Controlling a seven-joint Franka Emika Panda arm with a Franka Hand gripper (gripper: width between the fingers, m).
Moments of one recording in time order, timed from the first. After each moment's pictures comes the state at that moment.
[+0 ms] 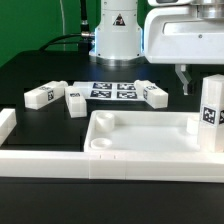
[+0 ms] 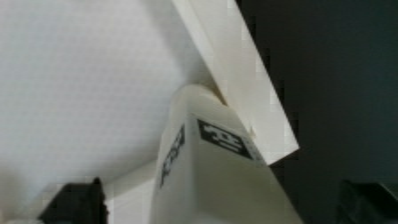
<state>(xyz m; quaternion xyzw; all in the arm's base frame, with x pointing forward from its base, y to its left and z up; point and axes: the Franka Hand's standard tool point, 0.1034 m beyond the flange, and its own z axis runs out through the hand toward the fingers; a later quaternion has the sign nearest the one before) 0.634 0.104 0.107 -0.98 0.18 -0.02 0.05</state>
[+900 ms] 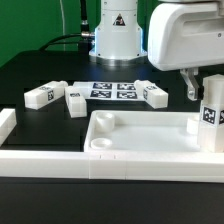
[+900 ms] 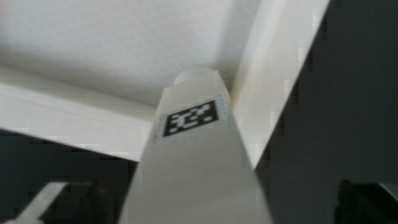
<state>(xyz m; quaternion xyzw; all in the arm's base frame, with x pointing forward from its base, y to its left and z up) 0.638 0.103 0.108 -0.98 -0.19 -0.03 0.02</state>
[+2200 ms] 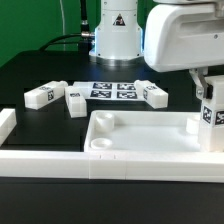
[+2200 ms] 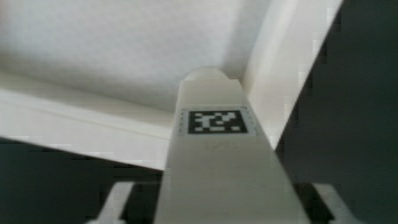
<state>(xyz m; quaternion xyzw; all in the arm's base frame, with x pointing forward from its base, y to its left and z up) 0.637 0.101 0.107 -1.00 -0.08 -0.03 0.02</state>
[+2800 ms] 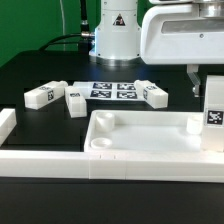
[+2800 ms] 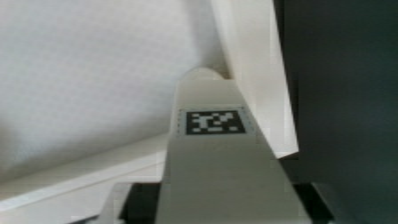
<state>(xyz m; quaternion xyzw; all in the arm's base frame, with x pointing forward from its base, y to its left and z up) 0.637 0.100 0.107 -0.98 0.20 -0.03 0.04</state>
